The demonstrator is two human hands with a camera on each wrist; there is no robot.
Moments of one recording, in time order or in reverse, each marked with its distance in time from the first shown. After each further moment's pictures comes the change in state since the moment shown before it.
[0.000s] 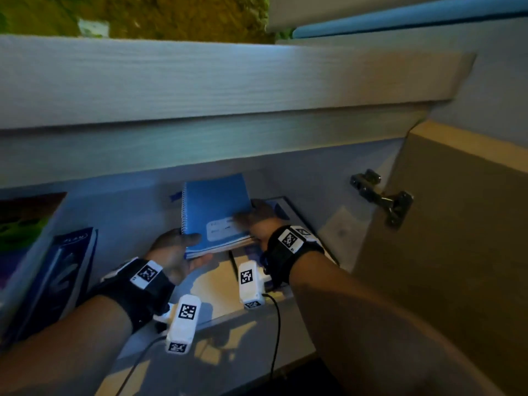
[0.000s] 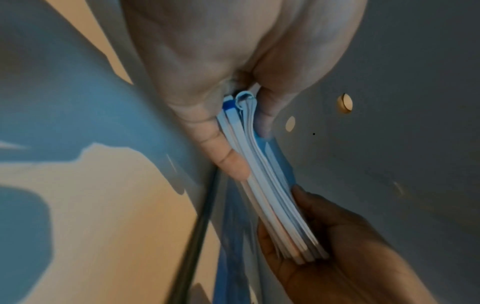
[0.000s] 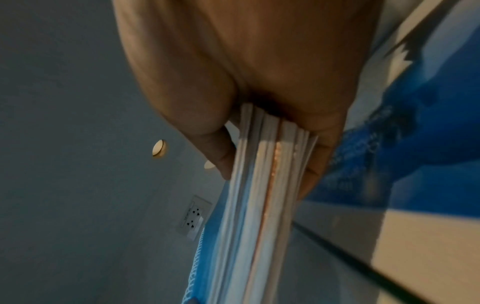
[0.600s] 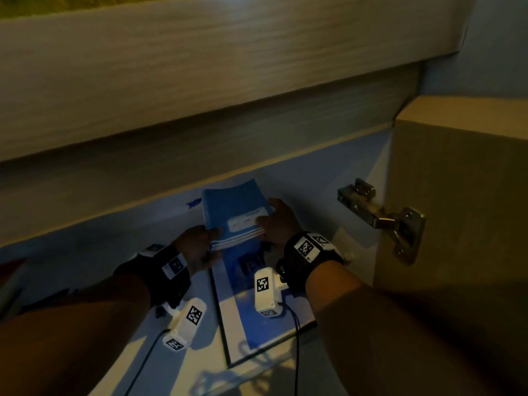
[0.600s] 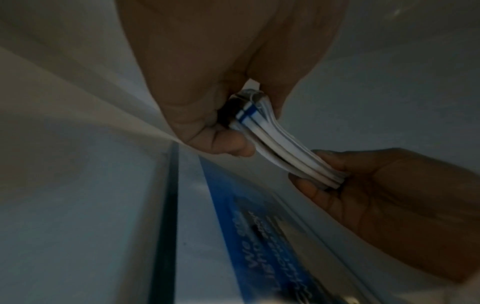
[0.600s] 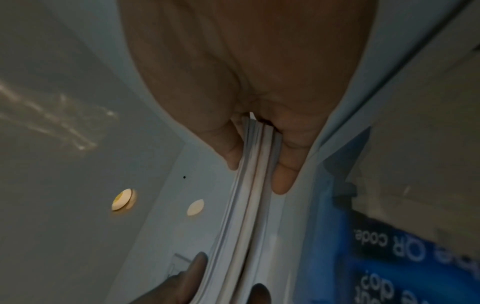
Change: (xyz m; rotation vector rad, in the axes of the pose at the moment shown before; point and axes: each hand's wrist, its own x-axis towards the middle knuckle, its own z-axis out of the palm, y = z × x) left_hand 0.107 0.033 0.086 0.444 0.062 -0.003; right_hand 0.127 0.055 -0.065 0.135 0.082 -0.037
